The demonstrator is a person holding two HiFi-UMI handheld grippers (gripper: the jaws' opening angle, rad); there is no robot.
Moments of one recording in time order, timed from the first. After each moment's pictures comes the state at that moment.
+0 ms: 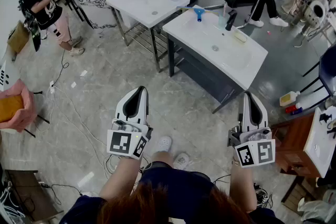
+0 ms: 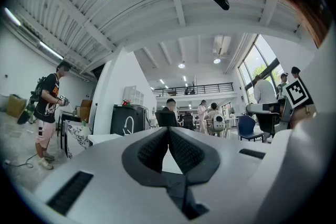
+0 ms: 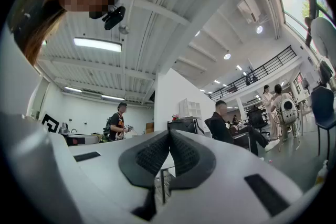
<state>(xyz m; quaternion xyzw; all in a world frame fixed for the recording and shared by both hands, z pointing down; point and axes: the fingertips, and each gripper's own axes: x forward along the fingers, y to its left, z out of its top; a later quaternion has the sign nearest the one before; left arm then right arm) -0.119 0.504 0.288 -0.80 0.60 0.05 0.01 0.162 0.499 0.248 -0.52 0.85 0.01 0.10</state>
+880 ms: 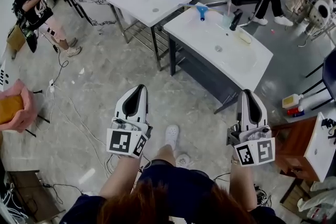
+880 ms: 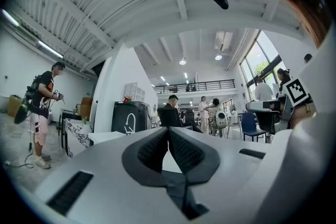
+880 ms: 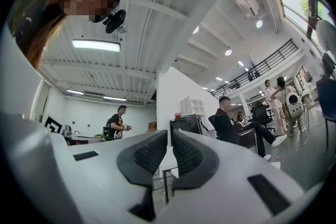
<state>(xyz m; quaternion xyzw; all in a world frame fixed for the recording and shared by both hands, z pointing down) -0.131 0.438 0.303 -0.80 0.60 0.03 0.01 0.143 0.431 0.261 -0.50 0.86 0.00 0.10</state>
